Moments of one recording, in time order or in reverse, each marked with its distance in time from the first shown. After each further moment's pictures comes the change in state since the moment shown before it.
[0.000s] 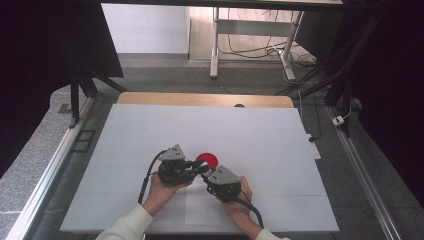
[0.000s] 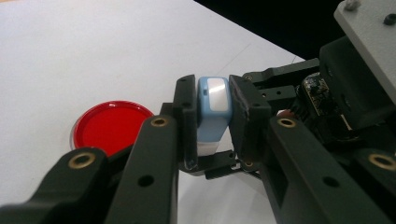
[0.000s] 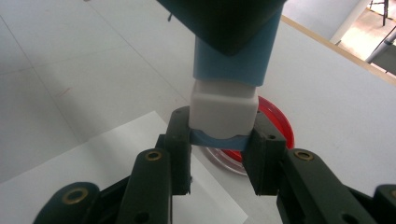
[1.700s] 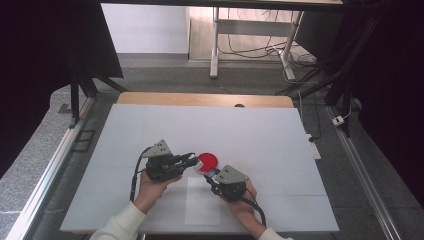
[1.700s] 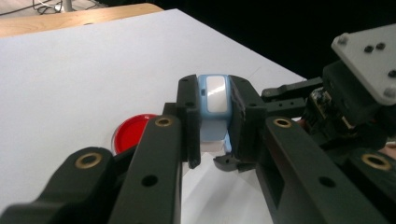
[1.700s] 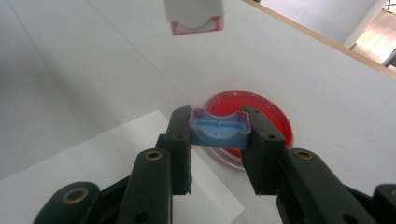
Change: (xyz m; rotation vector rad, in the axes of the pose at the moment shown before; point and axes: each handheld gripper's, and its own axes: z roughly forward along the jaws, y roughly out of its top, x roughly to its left) left arm 0.010 0.002 -0.030 -0.081 0.050 -0.010; right arm -0.012 -0.006 -0.008 -0.038 0.055 0.033
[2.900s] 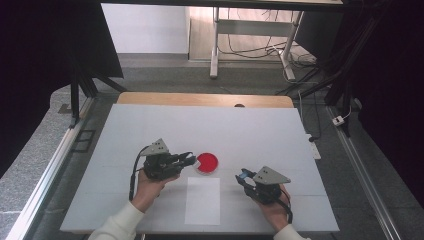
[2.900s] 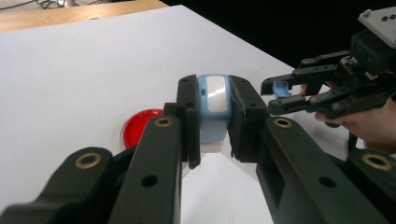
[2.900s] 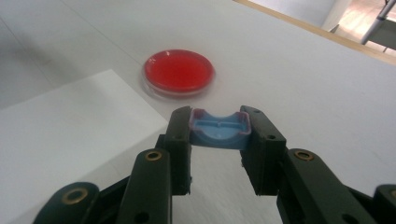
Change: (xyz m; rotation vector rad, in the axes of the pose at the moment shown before) left arm 0.006 0.000 -0.004 0.007 0.010 -0.016; right arm -0.055 -0.039 -0.066 -0.001 -0.032 0.099
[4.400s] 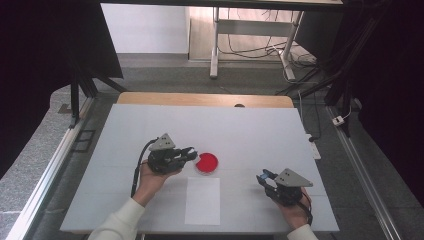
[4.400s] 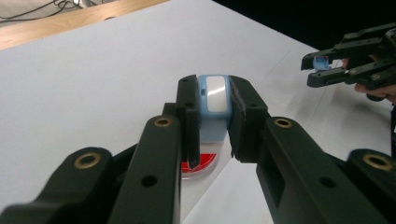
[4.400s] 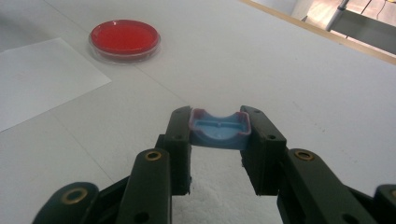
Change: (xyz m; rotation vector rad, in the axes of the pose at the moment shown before) left arm 0.008 0.014 0.016 0.072 0.069 0.082; right arm -0.036 -0.026 -0.033 0.027 -0.093 0.005
